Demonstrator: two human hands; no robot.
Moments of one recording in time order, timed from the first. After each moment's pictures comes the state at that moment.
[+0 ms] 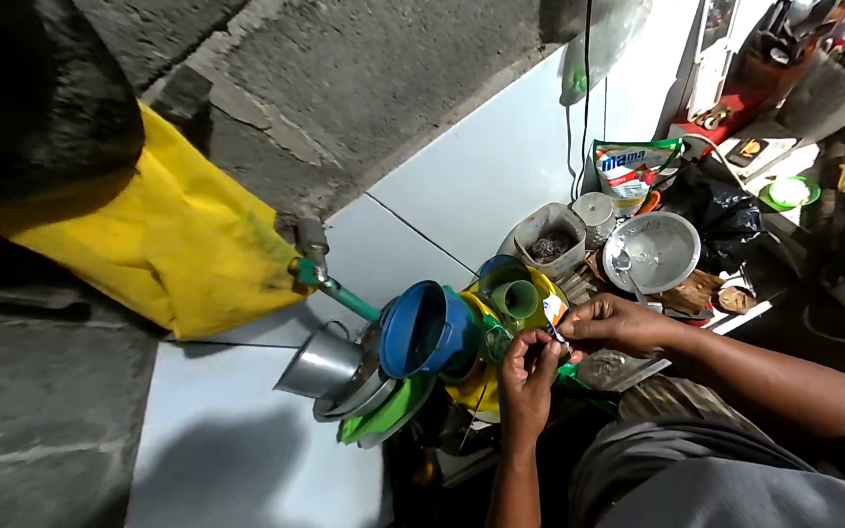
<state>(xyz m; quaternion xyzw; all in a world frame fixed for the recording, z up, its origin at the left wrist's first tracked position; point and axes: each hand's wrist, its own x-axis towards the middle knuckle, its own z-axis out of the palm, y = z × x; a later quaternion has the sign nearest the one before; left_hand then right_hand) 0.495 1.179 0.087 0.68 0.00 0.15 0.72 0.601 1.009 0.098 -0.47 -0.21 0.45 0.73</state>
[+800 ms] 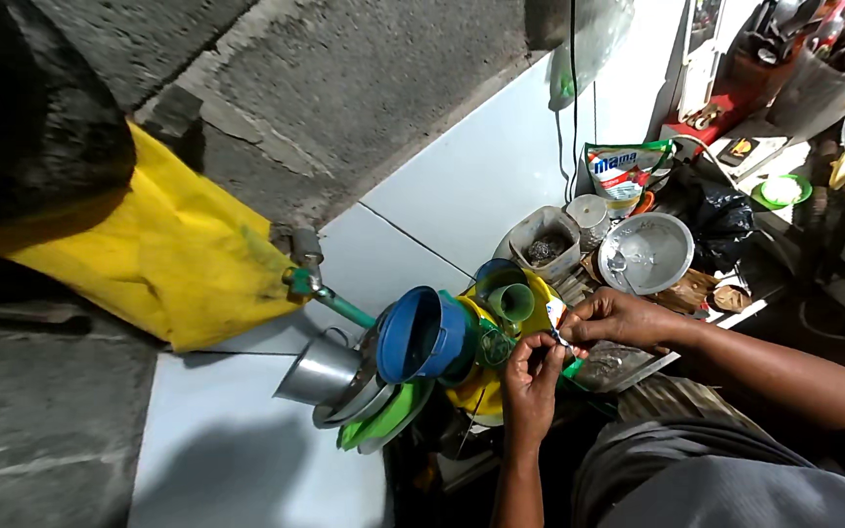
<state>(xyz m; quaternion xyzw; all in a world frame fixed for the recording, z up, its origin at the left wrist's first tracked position) 0.495 1.166 0.089 0.69 0.00 0.14 0.71 0.613 0.995 0.101 -0.54 -0.30 0.40 0.68</state>
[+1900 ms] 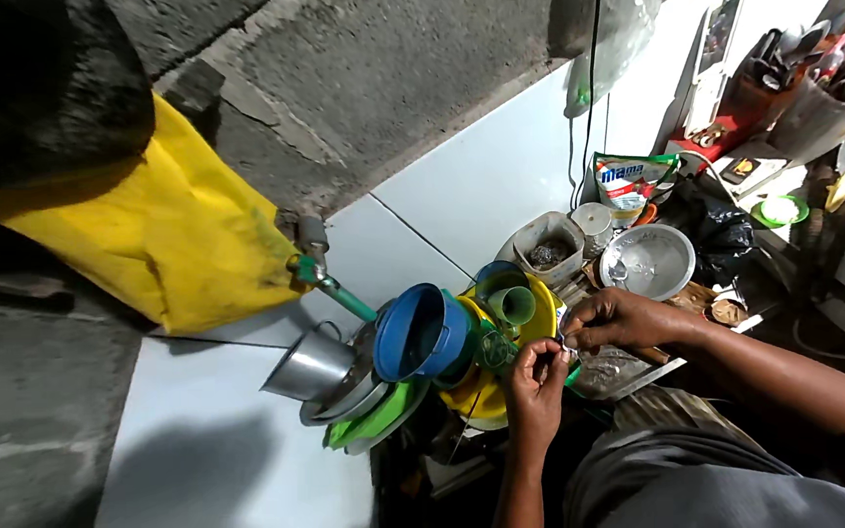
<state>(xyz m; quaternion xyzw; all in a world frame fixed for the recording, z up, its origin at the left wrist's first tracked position) 0.490 1.166 0.091 0.76 0.02 0.17 0.63 0.628 0.997 0.103 -0.62 -0.40 0.35 0.58</state>
